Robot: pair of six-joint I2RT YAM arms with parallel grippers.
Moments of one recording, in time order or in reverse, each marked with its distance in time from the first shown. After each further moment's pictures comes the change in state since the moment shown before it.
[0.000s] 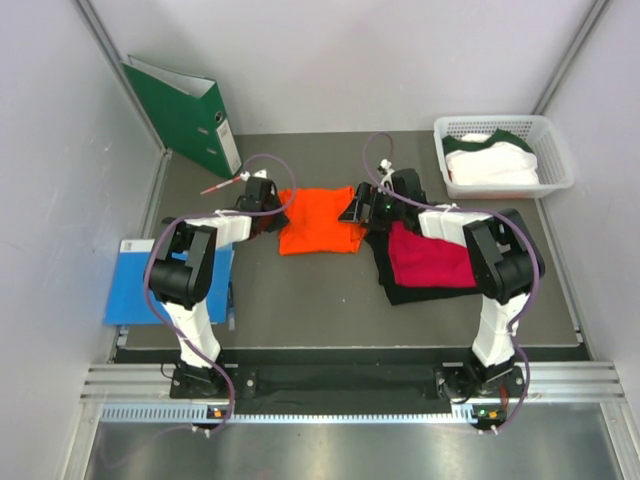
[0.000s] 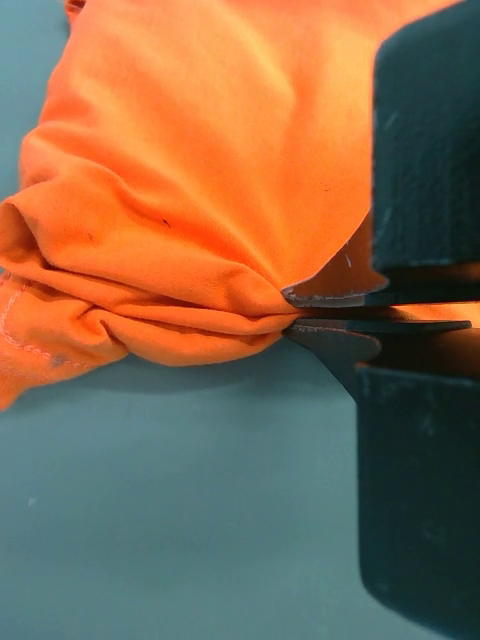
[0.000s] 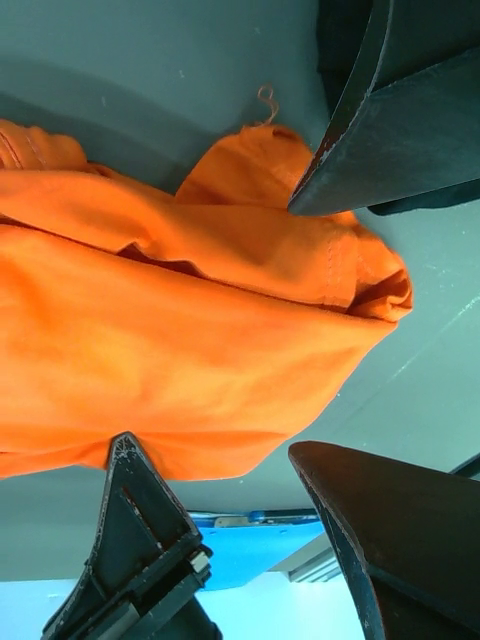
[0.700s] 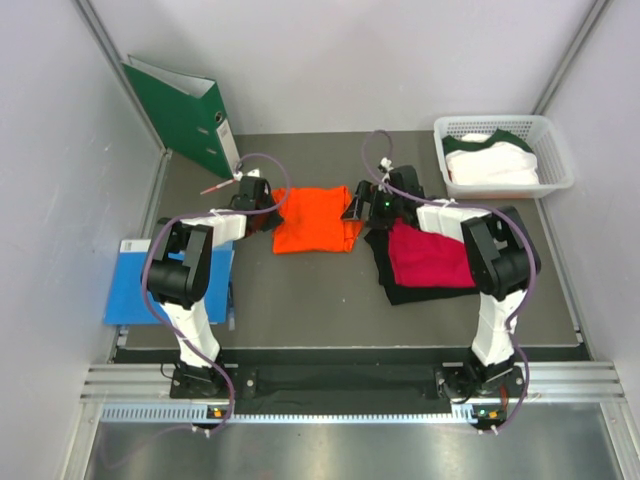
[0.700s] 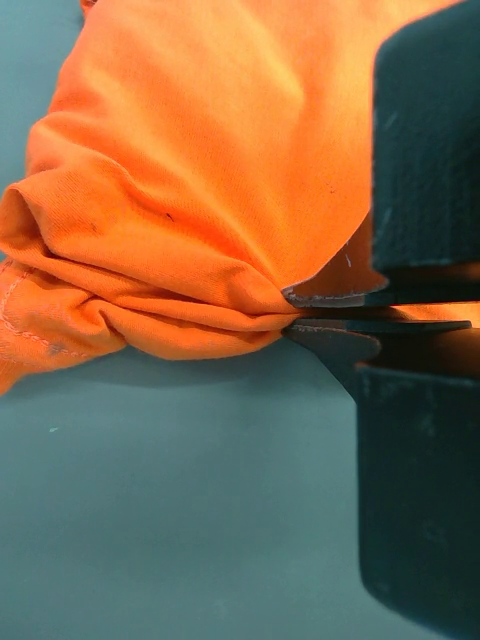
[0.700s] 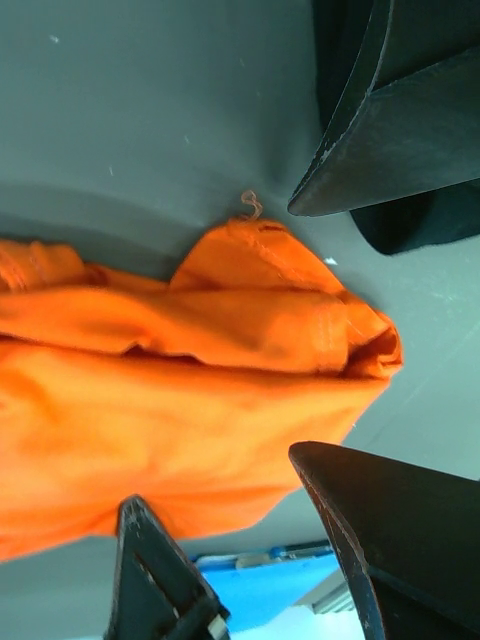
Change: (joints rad) left arm 0.040 -0.005 0.001 -0.016 0.001 0.002; right arm -0.006 0.029 0.071 -0.108 0.064 -0.024
